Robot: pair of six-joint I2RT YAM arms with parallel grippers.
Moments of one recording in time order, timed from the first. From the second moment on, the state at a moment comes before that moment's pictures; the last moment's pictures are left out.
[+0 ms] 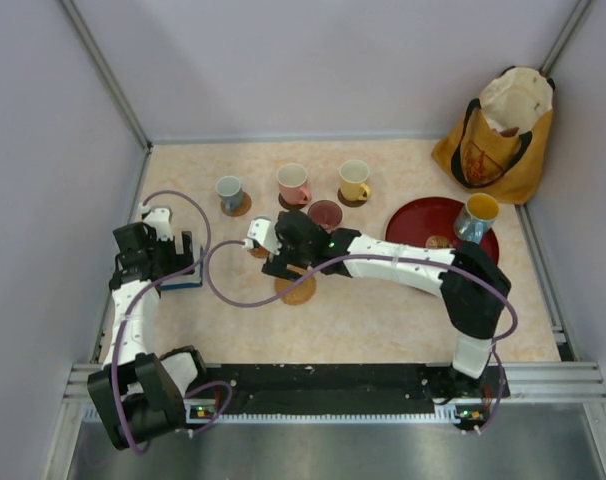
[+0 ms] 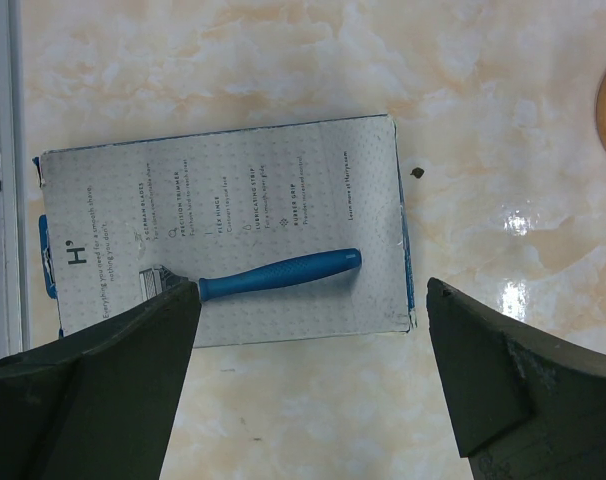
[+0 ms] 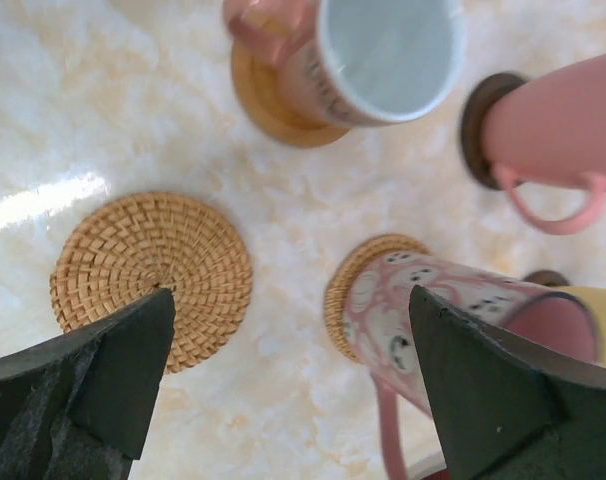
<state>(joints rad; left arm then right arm) 0.35 1.03 0.65 -0.37 0.22 0.23 1.04 1.84 1.36 -0.32 0.16 -0.44</state>
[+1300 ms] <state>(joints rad) 0.35 1.02 0.65 -0.37 0.23 0.23 -0.12 1.27 0.97 -0.33 0.23 -0.09</state>
